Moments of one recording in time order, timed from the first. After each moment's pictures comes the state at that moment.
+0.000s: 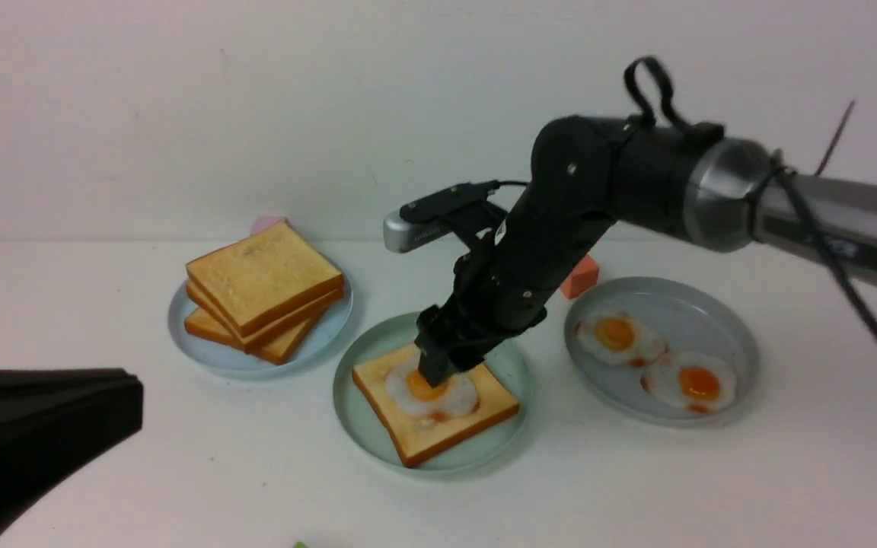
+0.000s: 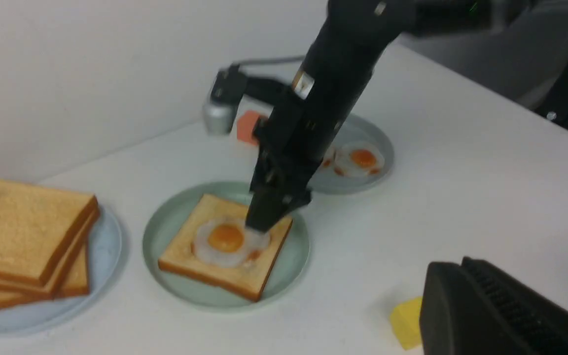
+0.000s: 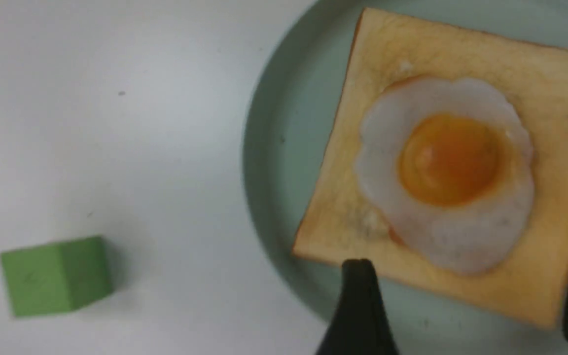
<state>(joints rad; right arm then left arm) 0.55 2.01 -1.73 0.32 1.00 -0.34 -0.74 0.59 -0.75 0.01 0.58 -0.13</state>
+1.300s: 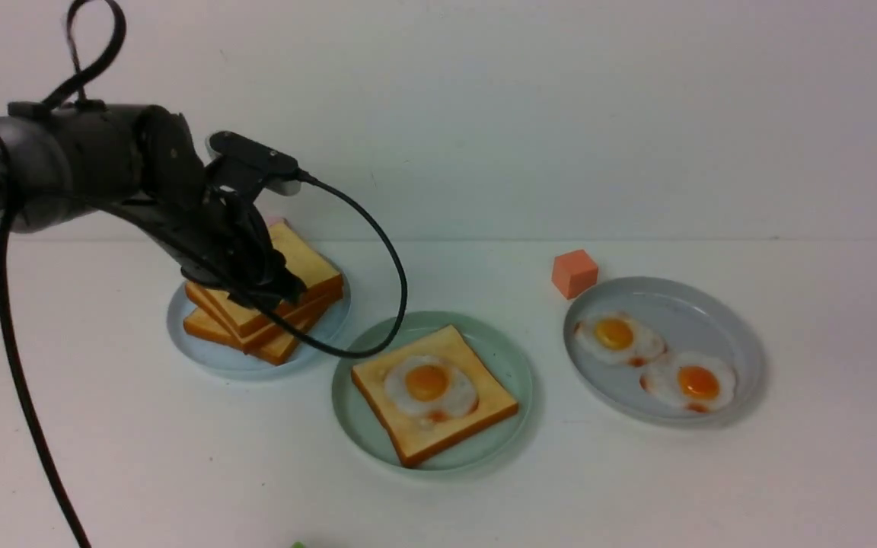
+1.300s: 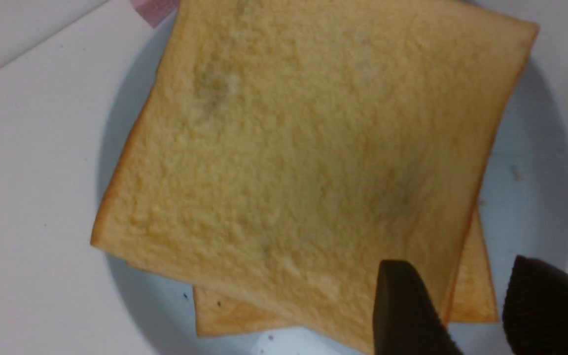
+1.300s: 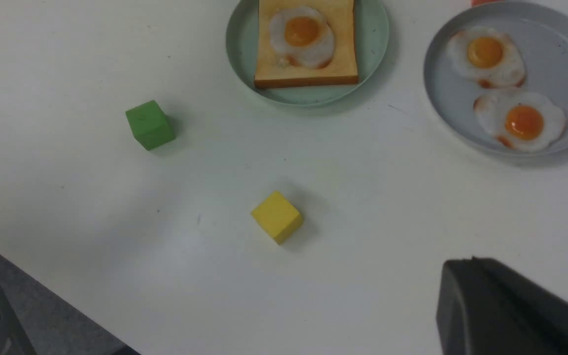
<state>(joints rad) 0.55 0.78 -1.15 0.09 1.22 0.01 -0.19 1.98 -1.48 -0.06 0.60 0.38</state>
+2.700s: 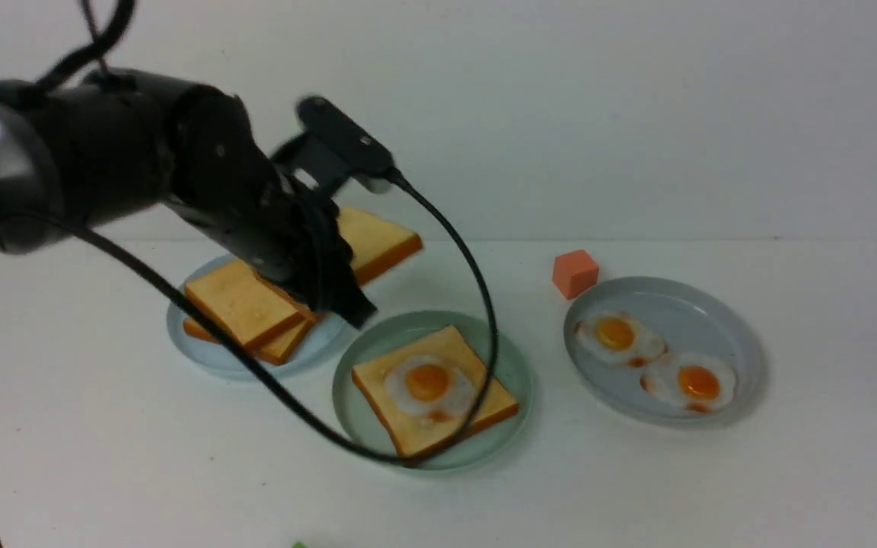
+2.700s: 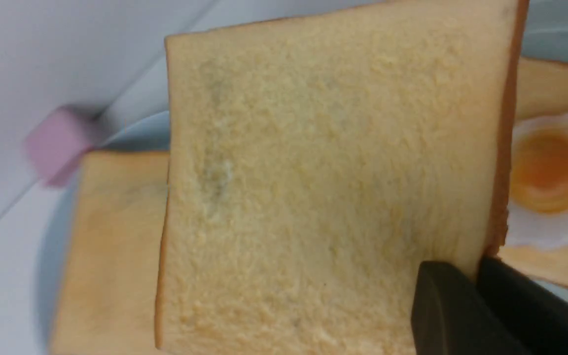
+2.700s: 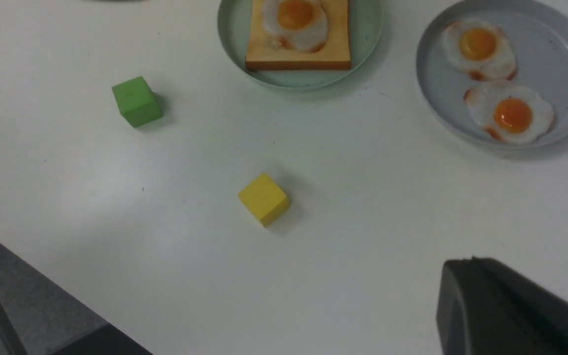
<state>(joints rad) 0.55 0.78 -1.15 0.07 1.26 -0.03 -0.45 1.74 -1.32 -0.01 0.59 0.43</state>
